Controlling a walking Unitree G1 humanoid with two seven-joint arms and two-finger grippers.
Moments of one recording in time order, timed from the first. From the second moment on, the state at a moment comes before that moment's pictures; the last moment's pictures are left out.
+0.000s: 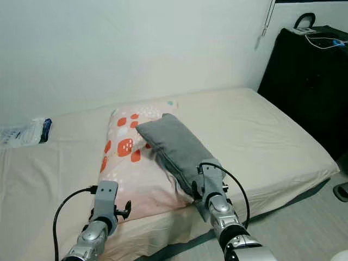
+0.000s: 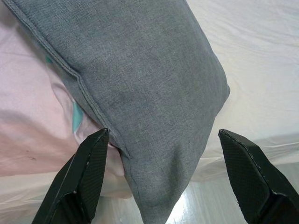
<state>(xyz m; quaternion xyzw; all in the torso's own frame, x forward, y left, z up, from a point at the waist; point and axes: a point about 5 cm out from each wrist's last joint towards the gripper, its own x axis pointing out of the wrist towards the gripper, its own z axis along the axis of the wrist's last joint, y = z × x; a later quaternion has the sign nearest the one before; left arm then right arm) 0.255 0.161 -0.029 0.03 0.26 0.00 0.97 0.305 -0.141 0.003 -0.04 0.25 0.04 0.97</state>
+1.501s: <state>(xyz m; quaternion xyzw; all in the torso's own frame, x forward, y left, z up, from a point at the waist) 0.257 0.162 -0.028 0.02 0.25 0.00 0.97 0.308 -0.139 0.005 -0.07 0.27 0.04 0.96</state>
